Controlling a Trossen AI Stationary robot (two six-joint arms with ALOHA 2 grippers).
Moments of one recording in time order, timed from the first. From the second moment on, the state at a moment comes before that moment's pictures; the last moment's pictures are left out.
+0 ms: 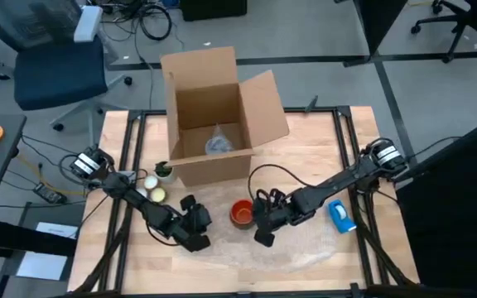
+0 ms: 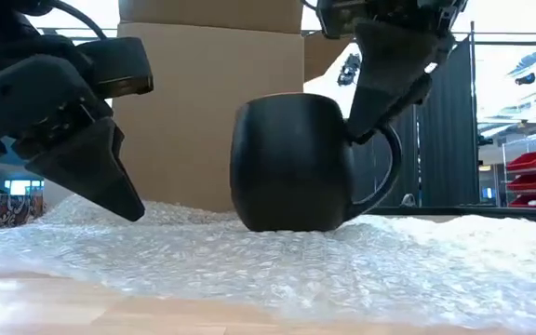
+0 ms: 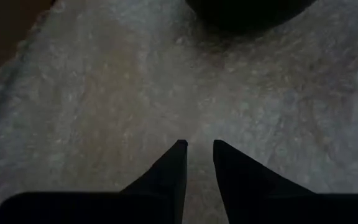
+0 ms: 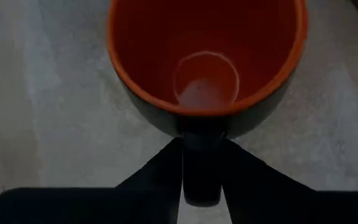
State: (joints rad) left arm -0.60 1.68 0.80 -0.21 -0.57 -0.82; right arm 0.42 1.75 1.27 -0.58 0.27 0.76
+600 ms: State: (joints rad) left arm -0.59 1.68 0.76 -0.20 -0.62 -0.68; right arm 0.43 1.51 1.28 -0.75 0.33 0.75
